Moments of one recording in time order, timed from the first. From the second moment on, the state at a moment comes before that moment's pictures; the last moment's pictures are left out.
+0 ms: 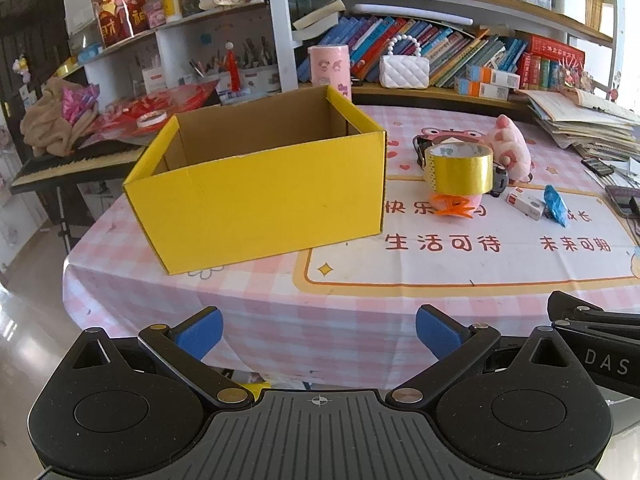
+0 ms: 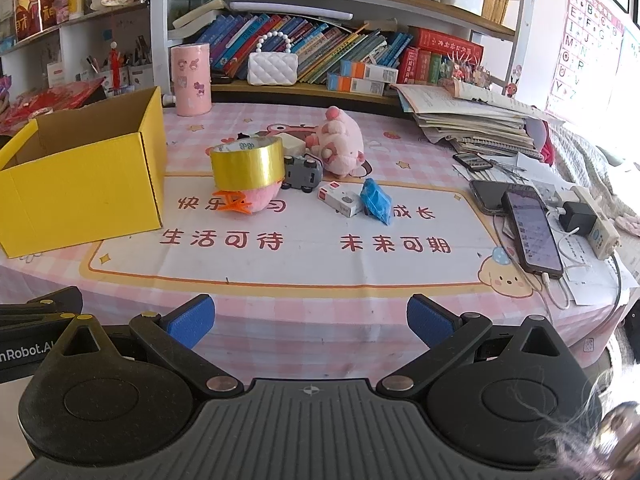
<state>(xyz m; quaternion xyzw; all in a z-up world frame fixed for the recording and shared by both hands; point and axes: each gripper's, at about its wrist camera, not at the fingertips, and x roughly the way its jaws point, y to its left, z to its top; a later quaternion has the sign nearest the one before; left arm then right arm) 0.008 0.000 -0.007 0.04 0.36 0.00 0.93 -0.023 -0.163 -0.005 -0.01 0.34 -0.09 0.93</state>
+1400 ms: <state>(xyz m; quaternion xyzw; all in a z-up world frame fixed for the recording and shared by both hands) 0.099 -0.091 -0.011 -0.04 0.39 -0.03 0.92 0.092 -0.284 -0.024 0.02 0.35 -0.03 0.93</state>
